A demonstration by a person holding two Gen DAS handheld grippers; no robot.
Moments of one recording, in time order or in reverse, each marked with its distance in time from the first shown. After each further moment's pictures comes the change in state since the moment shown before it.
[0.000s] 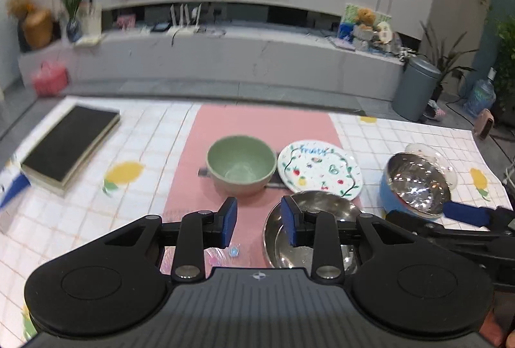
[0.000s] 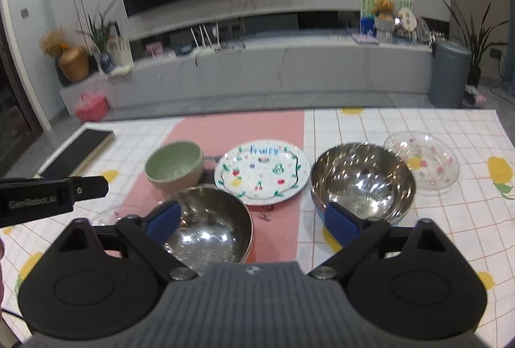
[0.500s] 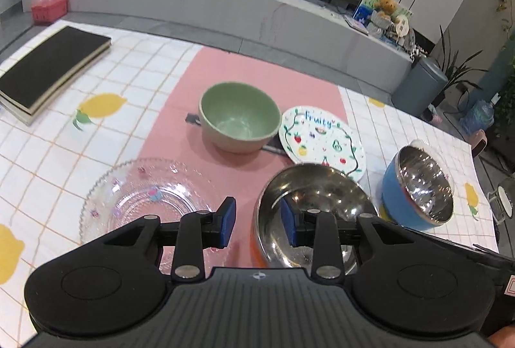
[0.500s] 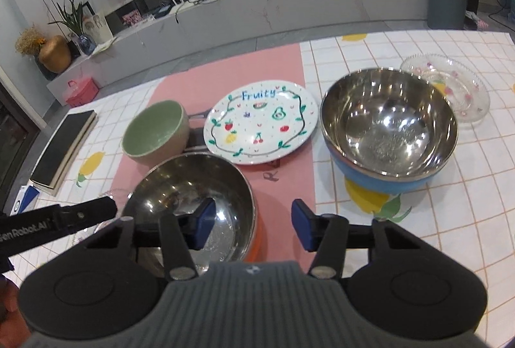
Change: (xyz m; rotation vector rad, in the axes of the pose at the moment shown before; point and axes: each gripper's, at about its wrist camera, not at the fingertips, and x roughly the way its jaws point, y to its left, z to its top) left arm 0.044 0.019 -0.010 -0.184 0.146 -0.084; right arm 0.056 -0.009 -0.009 0.155 0.186 0.024
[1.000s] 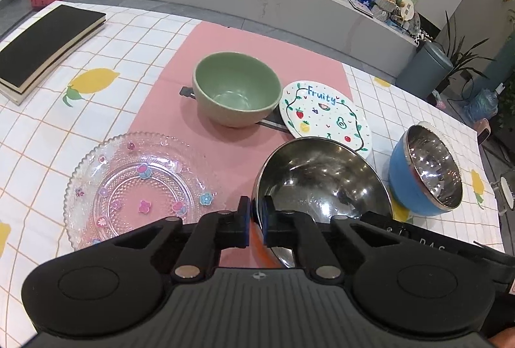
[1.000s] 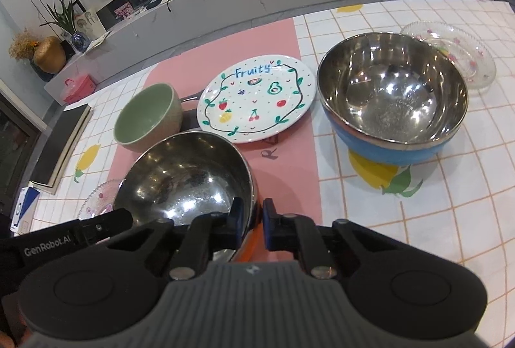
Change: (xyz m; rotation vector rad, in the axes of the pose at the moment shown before) left arm 0.016 -0.002 -0.009 -0.008 0.067 0.011; right arm 0.010 -0.004 -0.006 0.049 0.050 0.007
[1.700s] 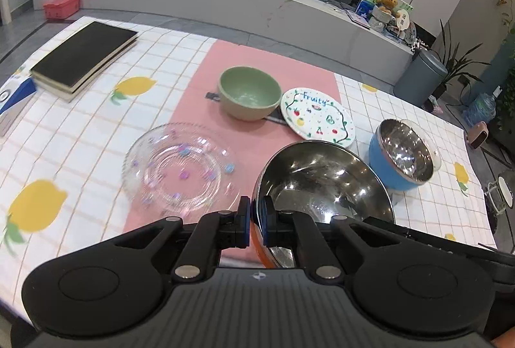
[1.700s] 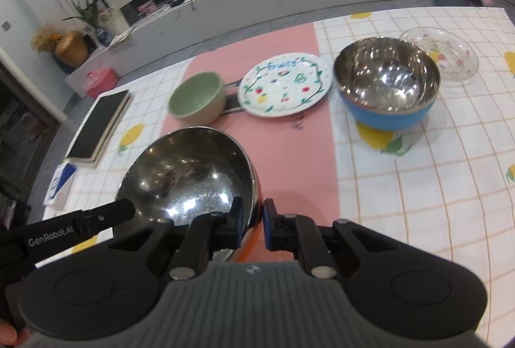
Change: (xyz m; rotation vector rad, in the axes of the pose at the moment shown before) left arm -0.090 0.001 -0.035 -0.001 -0.047 0.030; right arm -0.084 0.019 -0.042 -0.026 0.010 0.090
